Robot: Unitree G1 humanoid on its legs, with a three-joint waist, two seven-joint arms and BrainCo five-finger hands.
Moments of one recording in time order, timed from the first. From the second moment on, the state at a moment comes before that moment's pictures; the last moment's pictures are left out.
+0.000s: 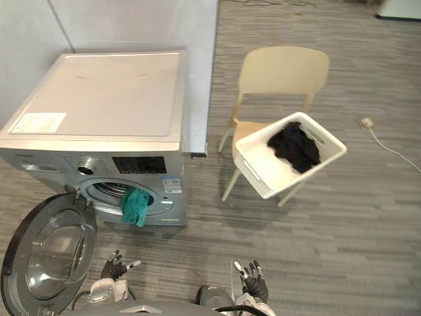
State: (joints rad) left arm 0.08 -0.03 0.04 0.90 -0.12 -0.13 0.17; right arm 0.28 -0.06 -0.10 0.75 0.74 -0.21 0.13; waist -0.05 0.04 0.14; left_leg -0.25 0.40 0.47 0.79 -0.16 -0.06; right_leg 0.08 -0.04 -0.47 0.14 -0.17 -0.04
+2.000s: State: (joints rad) left arm -0.12 -0.06 -0.13 -0.03 -0.51 -0.20 0.09; right arm -0.99 -0.41 0.13 1.01 0.75 -0.19 -0.14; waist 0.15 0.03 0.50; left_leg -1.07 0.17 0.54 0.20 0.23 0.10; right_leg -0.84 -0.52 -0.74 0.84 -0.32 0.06
